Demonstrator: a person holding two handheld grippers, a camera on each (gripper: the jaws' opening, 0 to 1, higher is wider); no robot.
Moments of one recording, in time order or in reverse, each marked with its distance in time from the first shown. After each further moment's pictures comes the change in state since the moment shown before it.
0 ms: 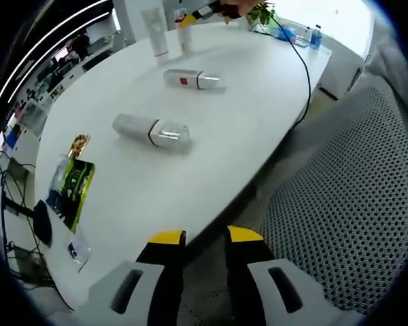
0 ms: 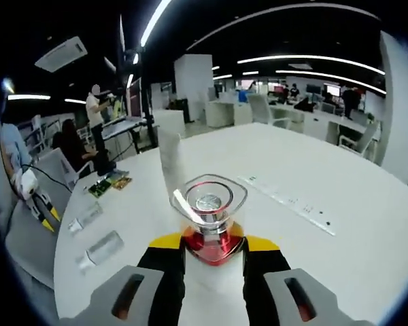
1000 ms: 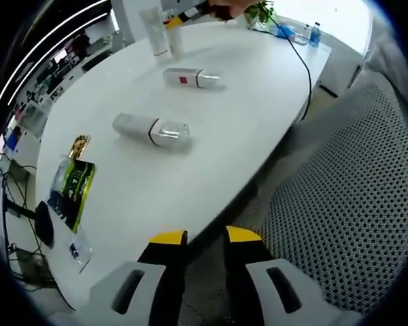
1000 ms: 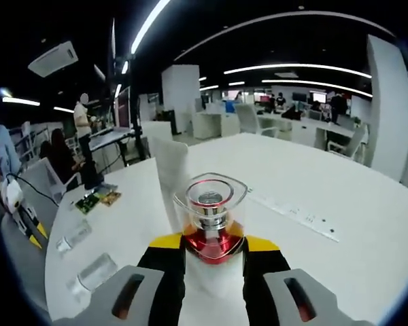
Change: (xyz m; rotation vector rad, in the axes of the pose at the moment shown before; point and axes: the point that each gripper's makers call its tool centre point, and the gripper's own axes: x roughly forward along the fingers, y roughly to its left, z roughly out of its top) left arm 0.000 0.001 -0.001 0.012 0.007 0.008; right arm 0.026 0.018 0.016 0.020 -0.074 -0.081
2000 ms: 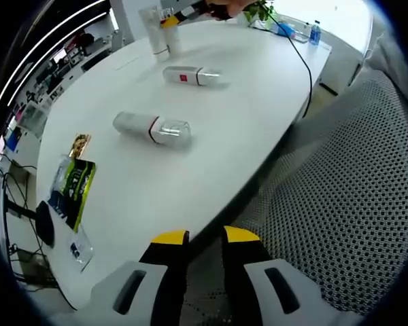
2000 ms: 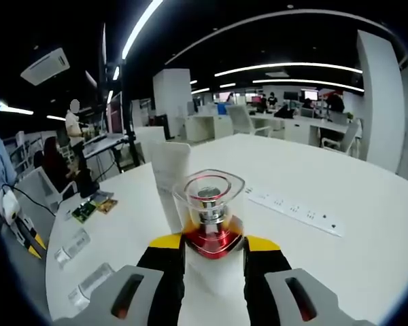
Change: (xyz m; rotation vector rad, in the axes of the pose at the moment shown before) left arm -0.001 0.001 -0.003 0.006 0.012 0.003; right arm 0.003 0.001 -0.002 0.040 -0.006 -0.030
